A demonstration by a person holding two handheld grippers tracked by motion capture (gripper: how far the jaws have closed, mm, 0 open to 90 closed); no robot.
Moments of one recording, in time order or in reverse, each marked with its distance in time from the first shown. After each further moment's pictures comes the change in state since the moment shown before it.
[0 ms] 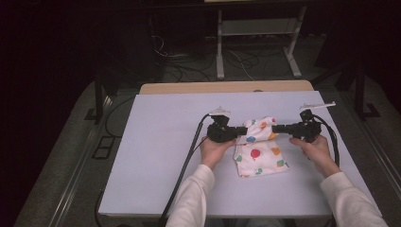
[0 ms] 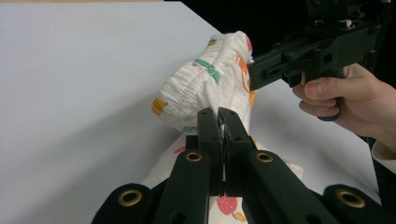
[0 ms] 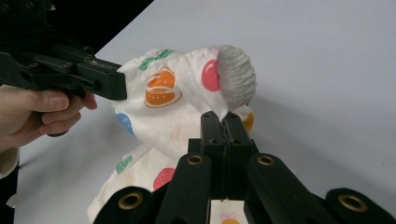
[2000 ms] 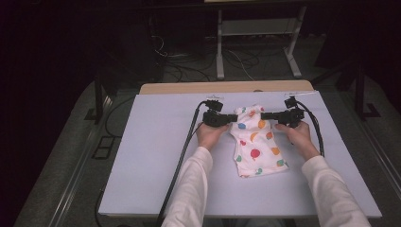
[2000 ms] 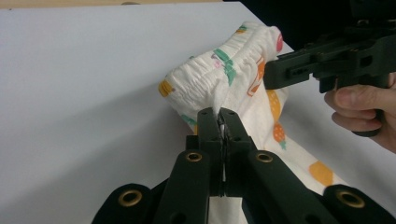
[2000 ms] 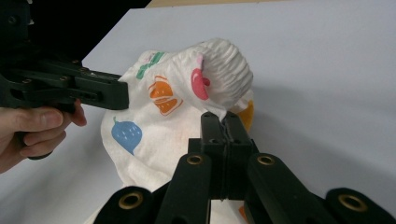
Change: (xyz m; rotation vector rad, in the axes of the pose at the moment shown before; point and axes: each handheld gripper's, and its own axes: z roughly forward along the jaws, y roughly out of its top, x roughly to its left) left arm 0.056 0.028 0.016 0.041 0.121 -0.074; right arm -0.031 0.036 0.050 -0.010 -0.053 0.077
